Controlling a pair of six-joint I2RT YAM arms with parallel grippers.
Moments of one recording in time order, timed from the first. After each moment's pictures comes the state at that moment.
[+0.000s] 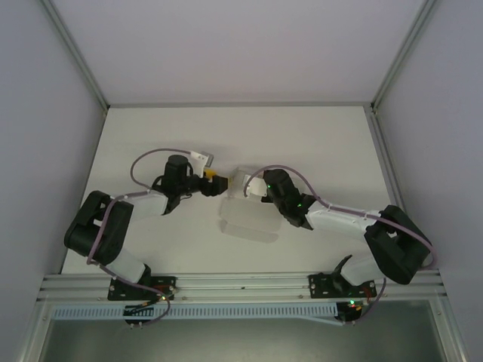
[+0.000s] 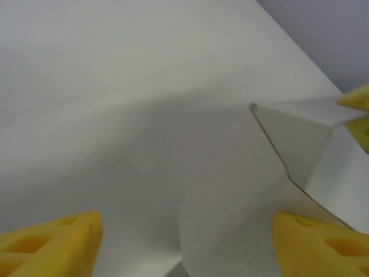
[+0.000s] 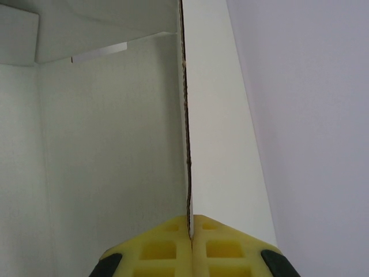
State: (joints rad) left arm -0.46 1.57 0.63 0.43 0.52 -0.24; right arm 0.81 1.41 0.67 0.20 0.39 -0.93
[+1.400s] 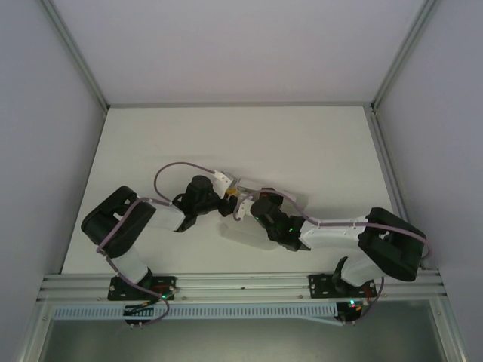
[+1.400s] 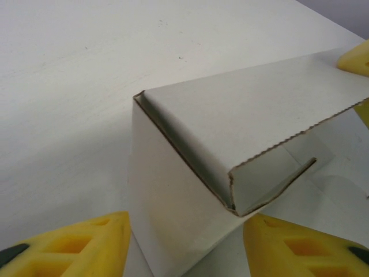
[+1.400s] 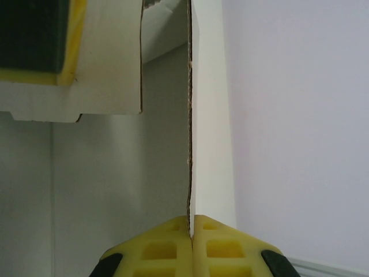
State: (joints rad) left arm -0.71 1.69 0.53 0.70 0.29 -0.12; right arm 1.07 1.43 0.54 0.30 0.79 -0.94
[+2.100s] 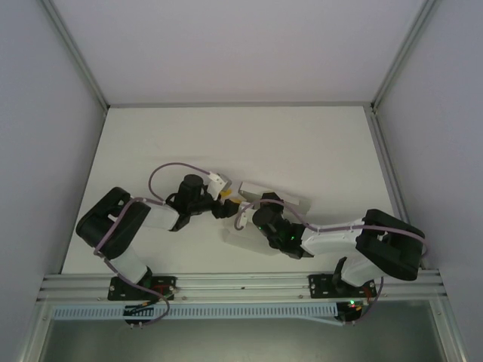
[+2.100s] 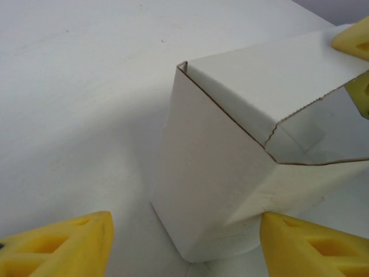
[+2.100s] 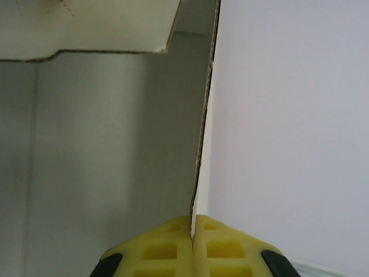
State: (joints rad) left arm -0.64 1.66 0.50 0.66 0.47 -0.06; right arm 1.12 1.43 0.46 0.42 0.89 -1.09
